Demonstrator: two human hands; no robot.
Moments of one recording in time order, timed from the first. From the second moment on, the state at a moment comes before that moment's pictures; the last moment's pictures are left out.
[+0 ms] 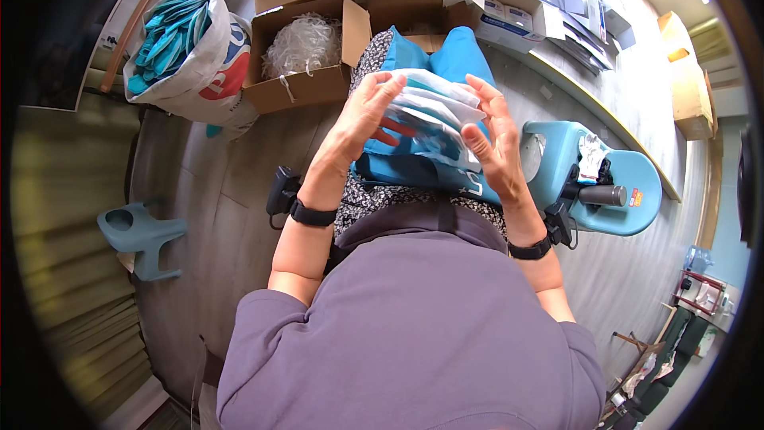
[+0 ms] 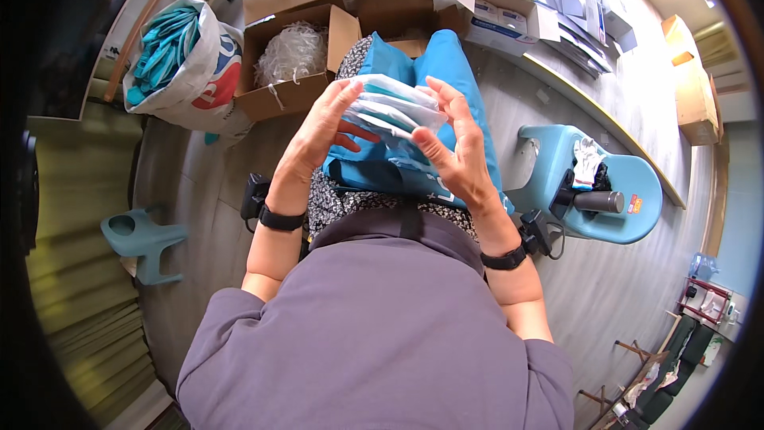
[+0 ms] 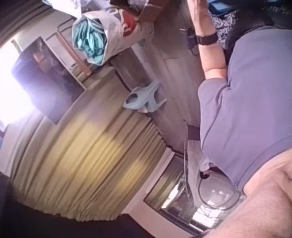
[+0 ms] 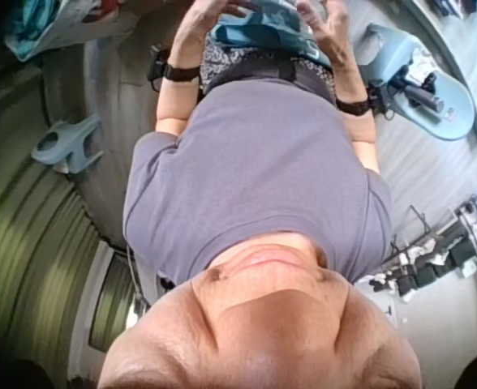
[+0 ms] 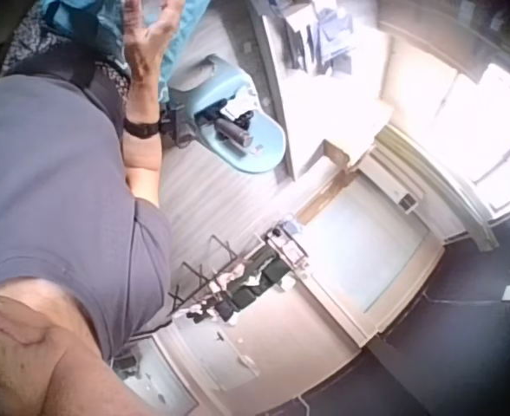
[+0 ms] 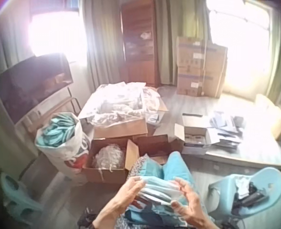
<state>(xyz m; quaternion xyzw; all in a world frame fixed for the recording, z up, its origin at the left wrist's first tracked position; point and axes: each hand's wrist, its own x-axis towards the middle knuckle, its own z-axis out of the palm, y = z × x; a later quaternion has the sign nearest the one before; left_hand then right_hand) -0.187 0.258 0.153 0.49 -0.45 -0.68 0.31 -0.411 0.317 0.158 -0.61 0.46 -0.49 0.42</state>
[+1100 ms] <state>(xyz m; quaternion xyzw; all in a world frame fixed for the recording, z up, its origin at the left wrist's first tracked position) -0.243 0.260 0.134 0.48 -0.62 -0.43 0.45 -0.420 0.326 0.175 -0.71 0.62 -0.34 0.07</state>
